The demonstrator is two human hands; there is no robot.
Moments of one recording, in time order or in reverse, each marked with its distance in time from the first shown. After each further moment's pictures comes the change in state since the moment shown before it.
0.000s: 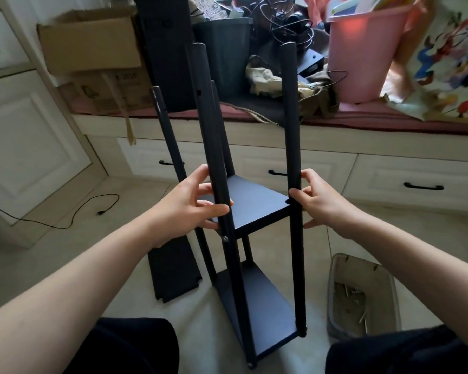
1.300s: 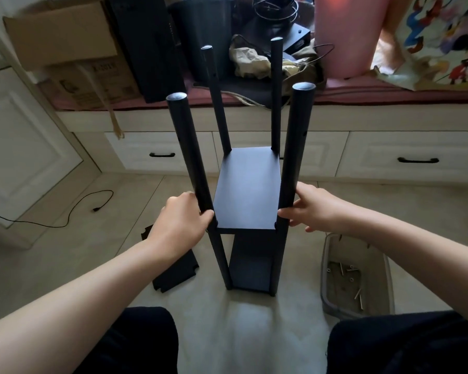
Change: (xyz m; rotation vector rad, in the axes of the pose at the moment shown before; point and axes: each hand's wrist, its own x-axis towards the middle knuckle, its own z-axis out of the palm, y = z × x) left_hand 0.003 -0.026 0.051 0.755 0.325 -0.248; right_hand -0.033 0.022 -0.011 -0.272 -0.238 0.021
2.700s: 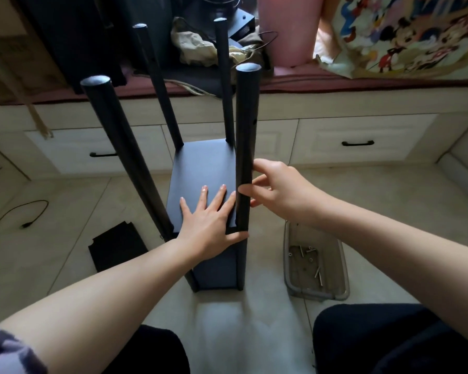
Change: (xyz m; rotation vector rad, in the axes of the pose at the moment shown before) left_hand 0.040 0.037 0.121 0.402 -0.287 0.479; right_hand -0.018 -0.005 -0.006 0.149 0.280 -0.153
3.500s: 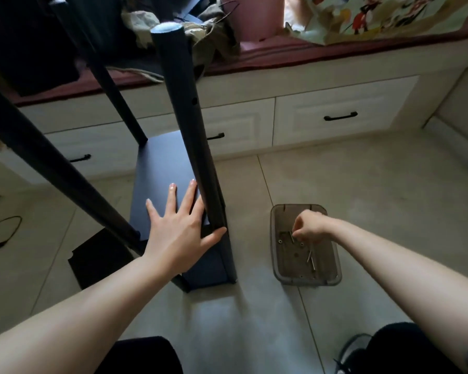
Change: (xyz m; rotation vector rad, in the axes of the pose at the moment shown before) left_hand -0.002 0.007 0.009 0.195 0.036 -0.028; right_hand -0.004 0.234 0.004 -0.380 -0.364 0.652
